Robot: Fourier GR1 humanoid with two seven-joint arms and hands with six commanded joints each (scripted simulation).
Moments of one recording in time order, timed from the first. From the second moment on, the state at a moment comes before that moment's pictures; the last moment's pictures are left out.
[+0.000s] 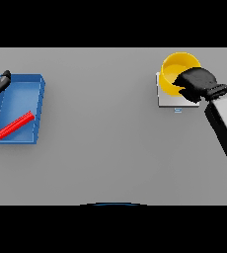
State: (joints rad) left arm -0.54 0.92 -0.57 -1.18 0.44 0.27 0.40; right arm -0.75 -0.52 0.38 -0.91 0.91 0.29 -0.18
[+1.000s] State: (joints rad) left arm -0.57 0.90 -0.58 -1.13 0.43 0.25 0.39; right arm -0.78 -0.49 0.33 -0.74 0.90 0.35 -0.23
